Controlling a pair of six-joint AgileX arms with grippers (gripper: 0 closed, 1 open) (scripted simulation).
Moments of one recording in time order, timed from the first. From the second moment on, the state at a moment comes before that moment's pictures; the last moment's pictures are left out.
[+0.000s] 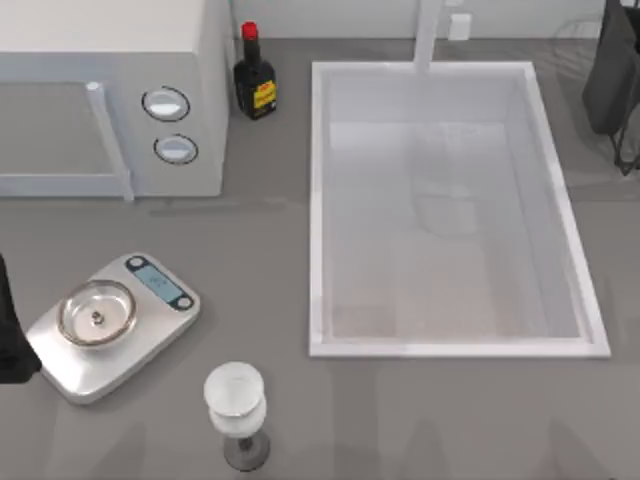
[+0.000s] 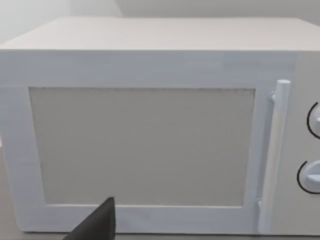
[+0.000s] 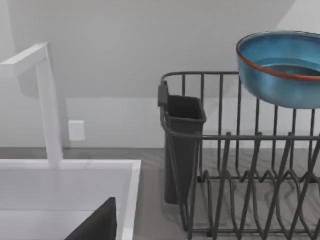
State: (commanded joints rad) left arm 0.00 0.00 0.00 0.00 0.00 0.00; right arm -0.02 0.12 0.07 0.06 -0.02 0.00
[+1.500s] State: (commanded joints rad) left arm 0.00 0.00 0.00 0.00 0.00 0.00; right arm 0.00 0.00 0.00 0.00 0.00 0.00
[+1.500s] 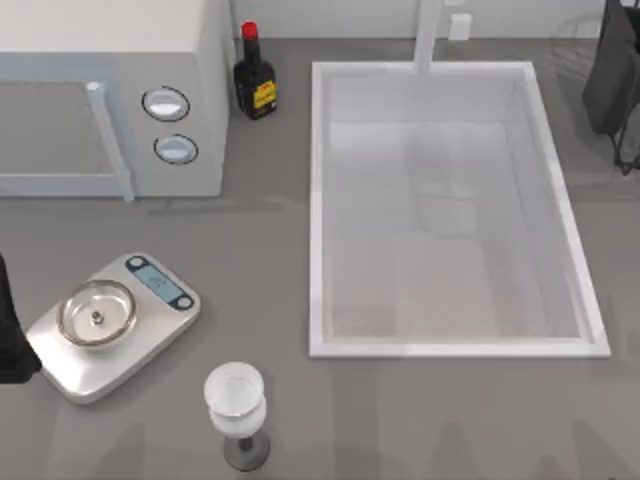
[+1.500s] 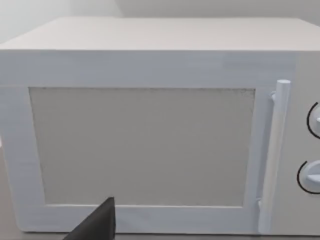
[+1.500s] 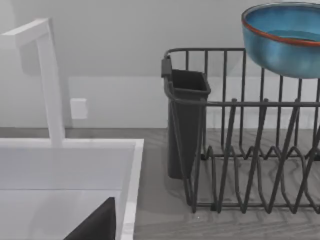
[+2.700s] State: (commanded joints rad) left arm 0.00 0.00 0.00 0.00 0.00 0.00; right arm -0.24 0.86 0.56 -0.65 0.00 -0.23
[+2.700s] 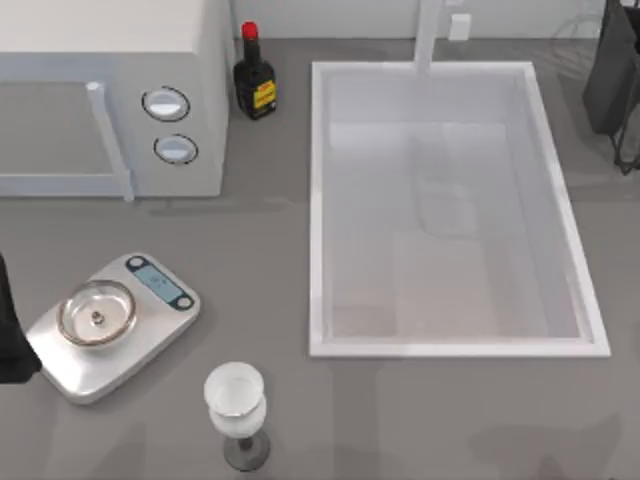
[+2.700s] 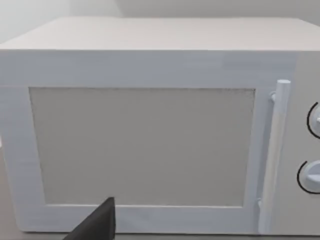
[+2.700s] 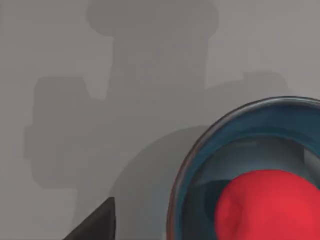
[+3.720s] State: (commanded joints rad) left arm 0.00 0.00 0.00 0.00 0.00 0.00; right arm -0.39 1.42 0.91 -1.07 0.00 -0.39
